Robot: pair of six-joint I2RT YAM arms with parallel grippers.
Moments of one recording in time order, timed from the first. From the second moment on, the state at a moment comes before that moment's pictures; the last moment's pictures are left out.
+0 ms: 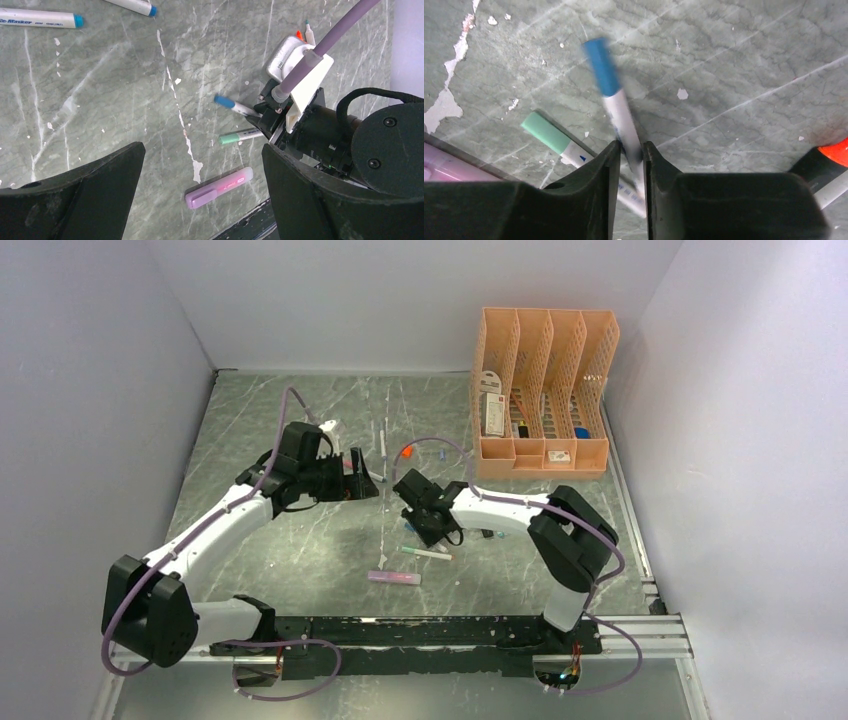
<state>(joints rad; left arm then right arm) -0.43 1.24 0.90 -0.42 0.29 -0.48 0.90 1.76 1.05 -0.50 0.13 0.19</state>
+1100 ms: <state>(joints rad) -0.52 1.51 0.83 0.35 0.57 -0.94 0.55 1.36 0.96 -0.26 -0.45 0.41</state>
